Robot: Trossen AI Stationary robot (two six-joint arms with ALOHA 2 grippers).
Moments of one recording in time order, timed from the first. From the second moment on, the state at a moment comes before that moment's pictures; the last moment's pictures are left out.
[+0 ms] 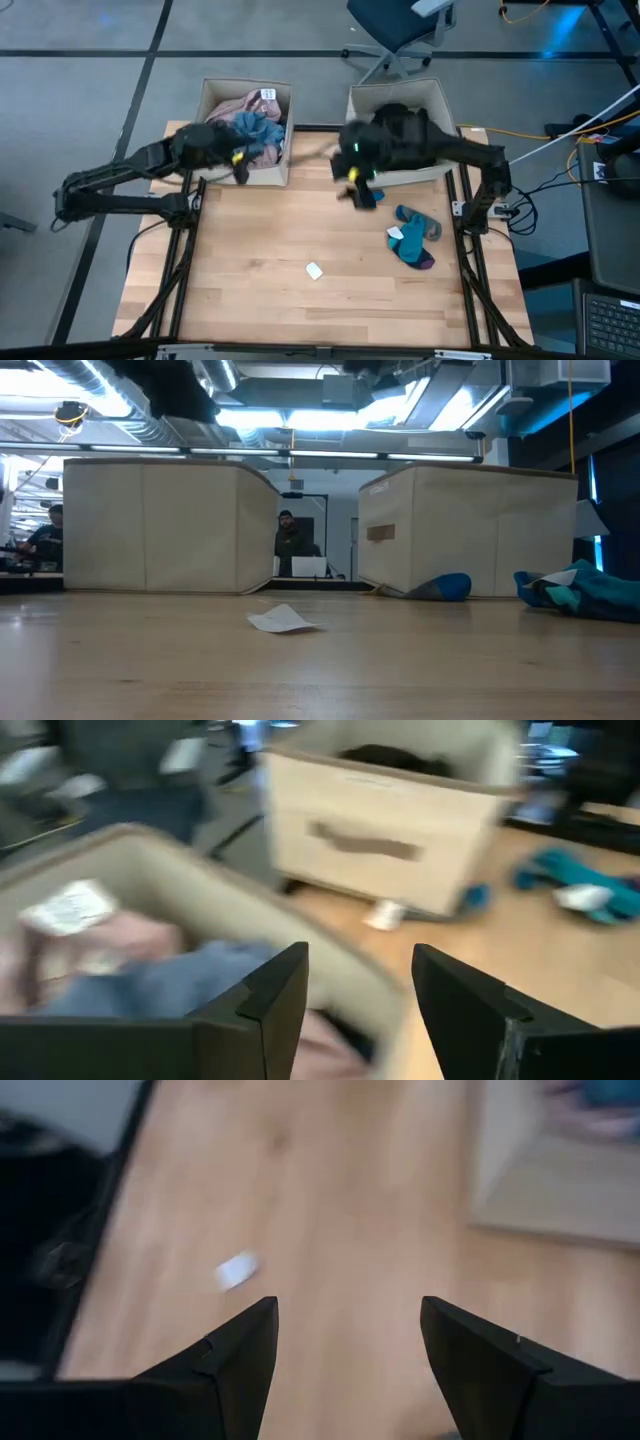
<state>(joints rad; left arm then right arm) 0.36 0.80 0.87 -0.49 -0.21 -0.02 -0.10 1.80 2.11 -1.25 -0.25 -0.18</state>
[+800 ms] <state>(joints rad) -0.34 0.86 0.65 -0.25 -0.34 -0.29 0.40 1.46 1.30 -1.04 0.42 0.49</state>
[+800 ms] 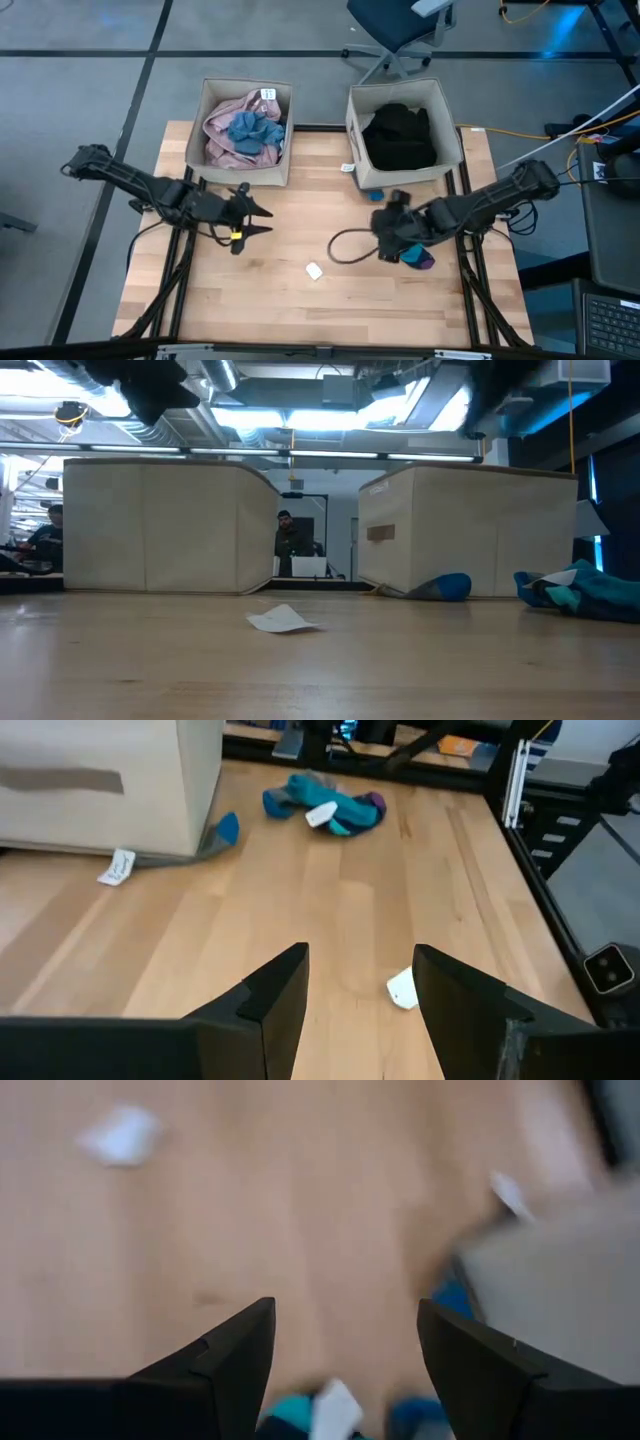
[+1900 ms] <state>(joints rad) -0.35 0.87 0.64 -0.25 -0.36 -0.32 0.07 1.50 0.54 -0.15 0.66 0.60</state>
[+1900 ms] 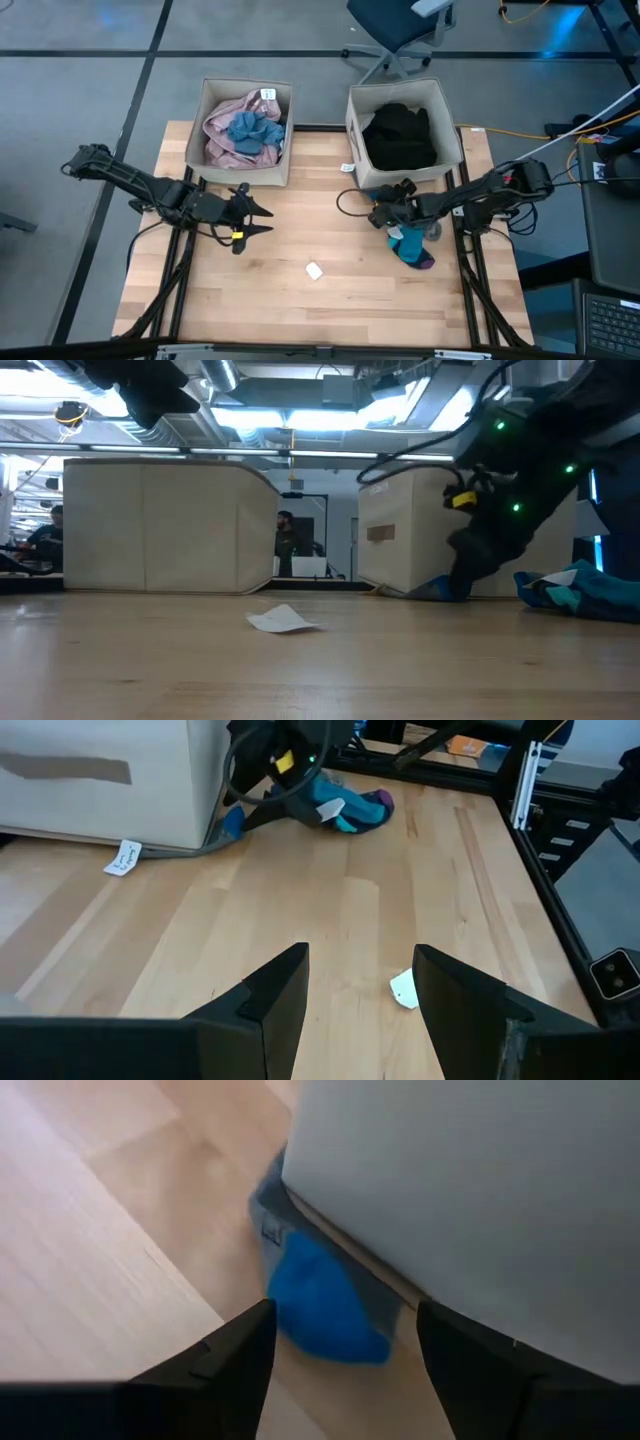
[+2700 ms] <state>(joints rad) -0.35 0.87 0.64 -0.22 -0.41 -0.21 0.15 1.57 0.54 0.33 0.45 0.33</state>
